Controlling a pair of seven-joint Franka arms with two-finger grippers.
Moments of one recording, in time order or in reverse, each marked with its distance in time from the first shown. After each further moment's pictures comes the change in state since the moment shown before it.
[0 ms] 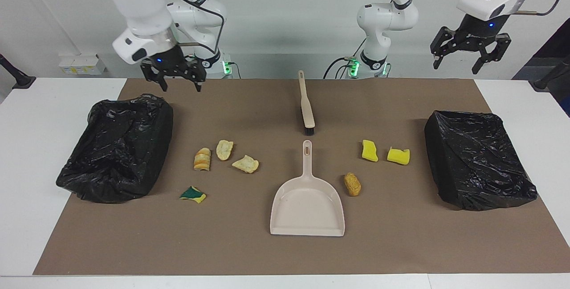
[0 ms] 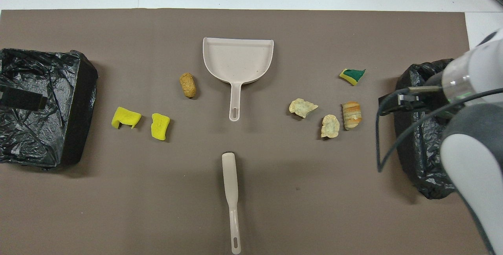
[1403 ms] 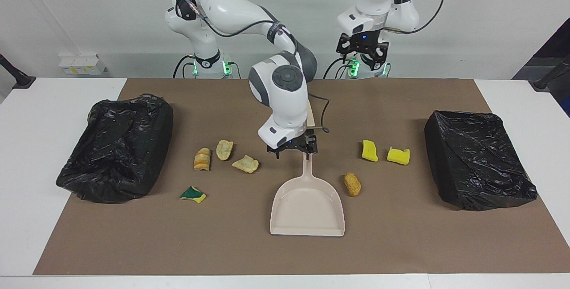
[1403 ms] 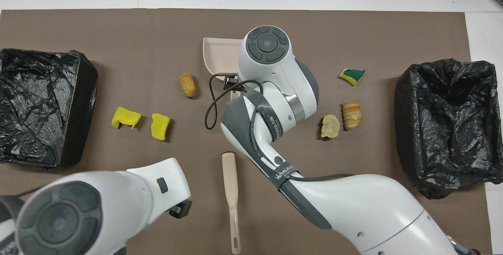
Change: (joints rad) left arm -0.462 -0.348 -0.041 -0.765 -0.024 0.288 -0.365; right arm 0.382 0.645 -0.006 0.390 -0.022 0.351 0.399
